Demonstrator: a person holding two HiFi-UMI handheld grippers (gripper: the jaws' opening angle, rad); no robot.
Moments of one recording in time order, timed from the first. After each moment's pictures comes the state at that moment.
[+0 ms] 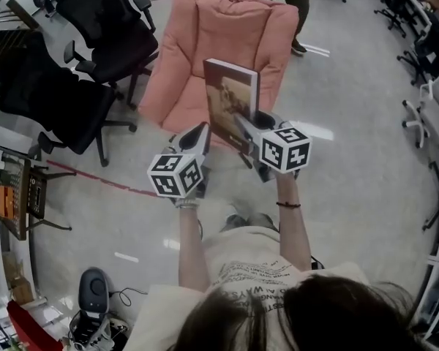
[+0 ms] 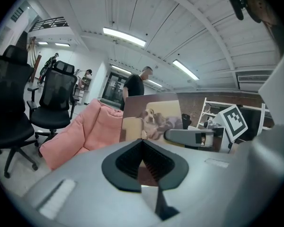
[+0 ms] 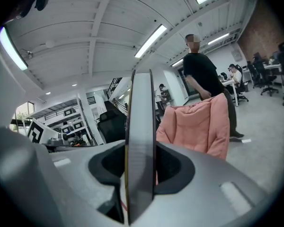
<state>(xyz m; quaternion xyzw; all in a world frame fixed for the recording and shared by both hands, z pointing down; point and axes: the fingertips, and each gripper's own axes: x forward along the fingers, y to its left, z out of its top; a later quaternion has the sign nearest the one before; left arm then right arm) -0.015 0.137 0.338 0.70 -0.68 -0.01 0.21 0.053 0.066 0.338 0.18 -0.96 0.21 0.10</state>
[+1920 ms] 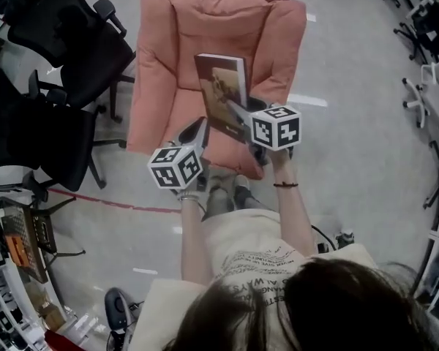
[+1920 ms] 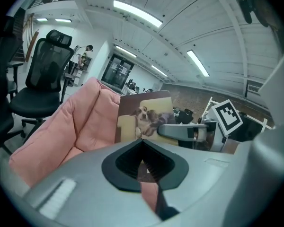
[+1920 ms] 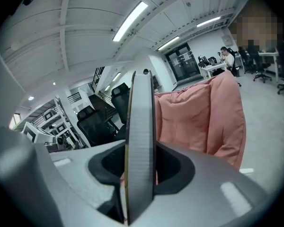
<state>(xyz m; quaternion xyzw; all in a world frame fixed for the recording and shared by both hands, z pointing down) -0.145 -0.083 0.415 0.71 -0.63 0.00 0.31 -0.089 -0.158 0.416 0.22 -0.92 0.28 0.18</state>
